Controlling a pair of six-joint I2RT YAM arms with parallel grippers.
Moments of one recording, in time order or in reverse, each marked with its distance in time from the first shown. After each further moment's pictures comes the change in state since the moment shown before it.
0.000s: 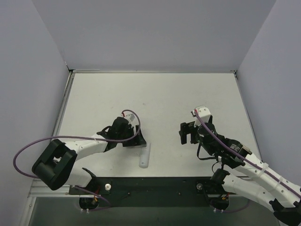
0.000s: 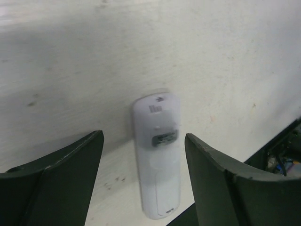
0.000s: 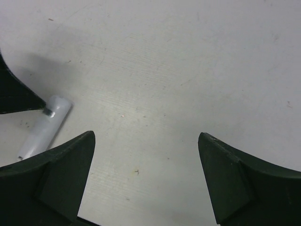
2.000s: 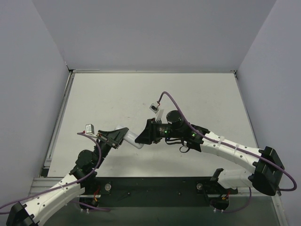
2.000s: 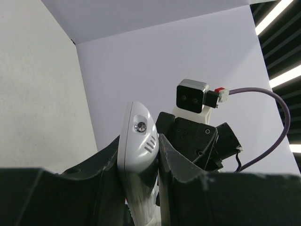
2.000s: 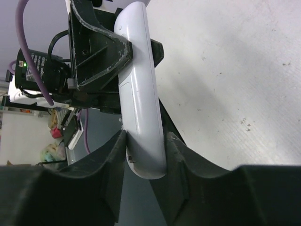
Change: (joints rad) left arm -0.089 -1.045 -0.518 0.513 -0.465 -0.693; right arm 0.076 0.513 0.085 0.611 -0.806 0.436
